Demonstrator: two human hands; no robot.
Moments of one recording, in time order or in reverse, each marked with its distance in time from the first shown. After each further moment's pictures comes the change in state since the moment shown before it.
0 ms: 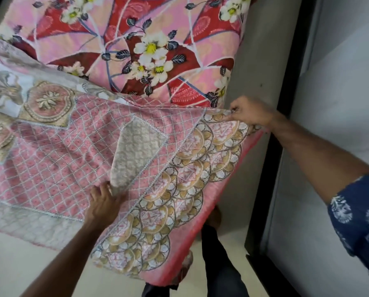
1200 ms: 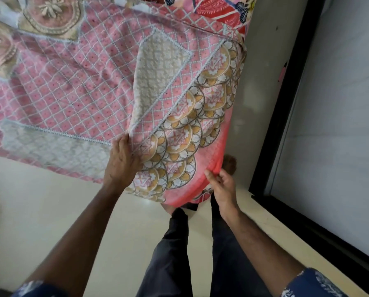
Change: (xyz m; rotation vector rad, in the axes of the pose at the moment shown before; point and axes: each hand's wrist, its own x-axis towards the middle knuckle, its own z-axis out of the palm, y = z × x) left_hand -0.089 -0.091 0.062 -0.192 0.197 0.389; right_hand -0.274 -0.109 0.402 1.224 0.358 0.506
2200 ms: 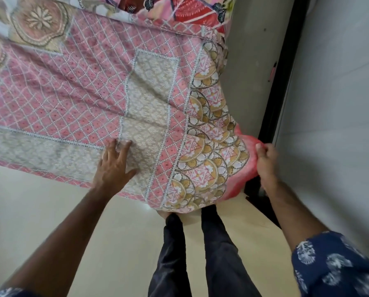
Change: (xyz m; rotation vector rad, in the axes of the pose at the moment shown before) left_hand -0.001 0.008 0.026 0.325 -0.152 0.025; right_hand 0.096 -0.047 -0.148 -0.323 0.317 -0.138
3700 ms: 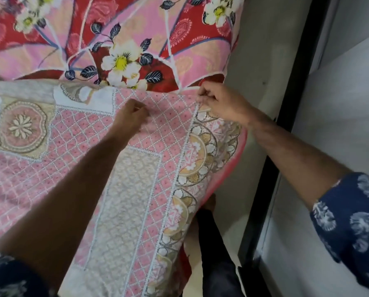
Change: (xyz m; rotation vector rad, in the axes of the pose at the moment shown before) left_hand 0.411 0.208 -0.243 -0.820 0.033 -0.255; right_hand 0.335 -0.405 0.078 -0.444 -0.640 -0.744
